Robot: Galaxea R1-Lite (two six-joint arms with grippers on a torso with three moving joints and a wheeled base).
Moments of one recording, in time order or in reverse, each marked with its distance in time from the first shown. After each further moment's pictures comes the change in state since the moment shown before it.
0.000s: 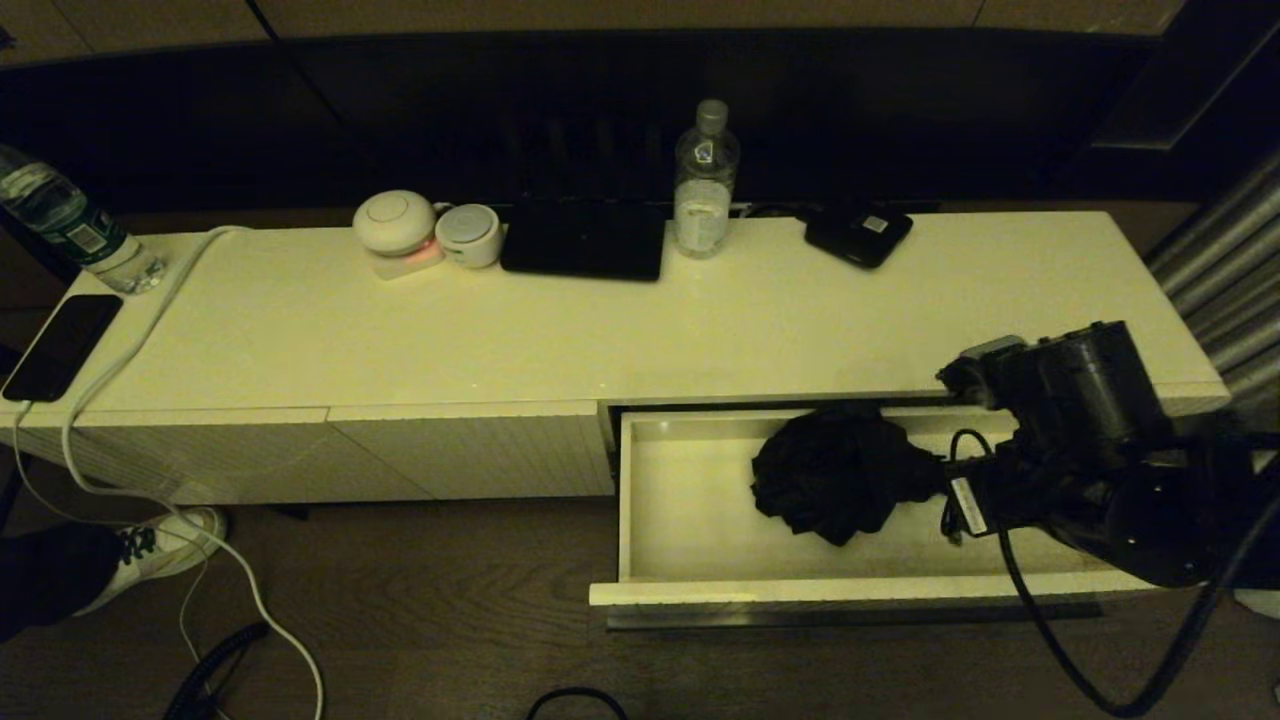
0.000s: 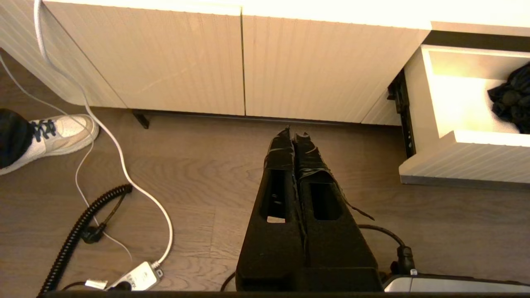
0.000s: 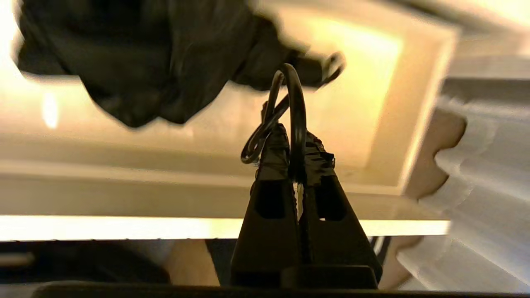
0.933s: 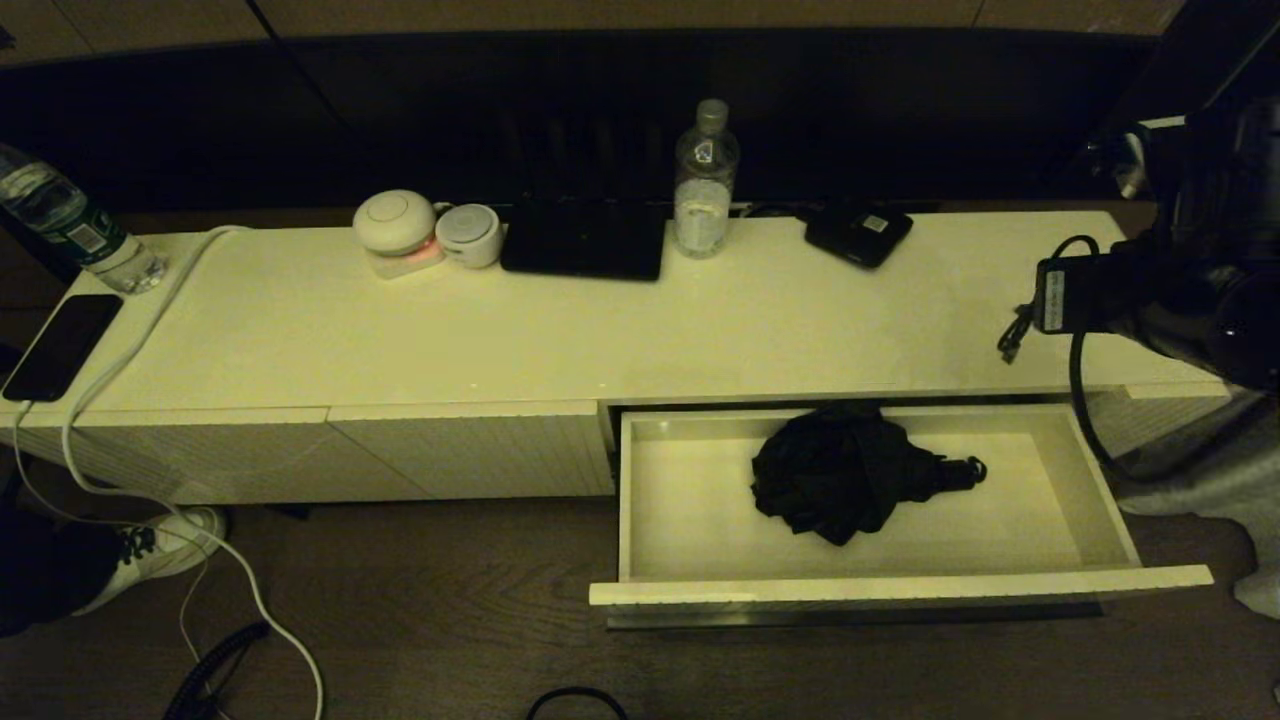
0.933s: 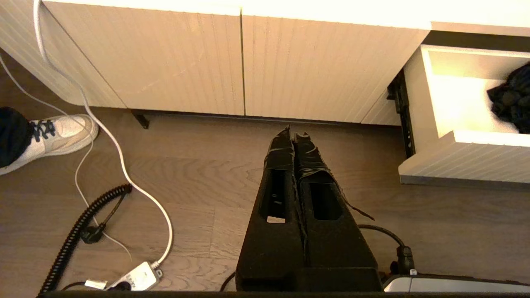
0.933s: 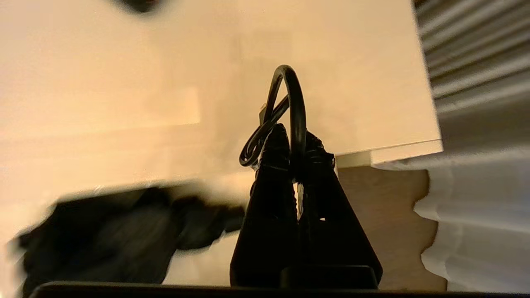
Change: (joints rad) left arm 0.000 0.000 0.000 0.000 0.000 0.000; right arm -0.194 -0.014 -0.316 -0.091 -0.019 -0.037
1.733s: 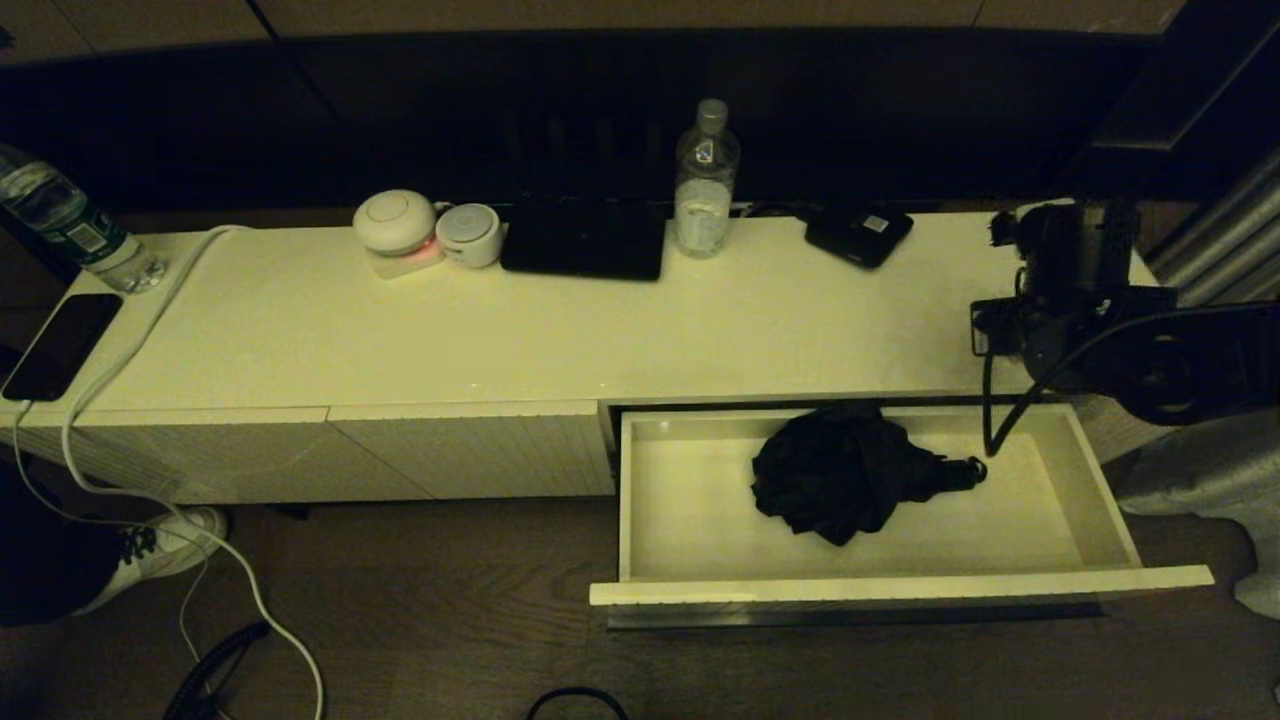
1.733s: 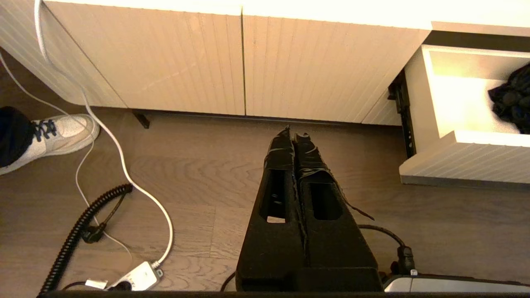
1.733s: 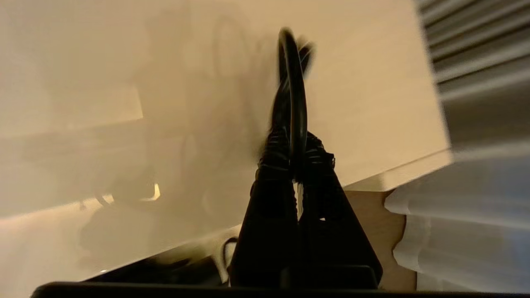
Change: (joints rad) left arm 0.000 0.000 0.000 0.000 0.000 0.000; right arm -0.090 0.324 -0.087 -0.221 -0.084 -0.081
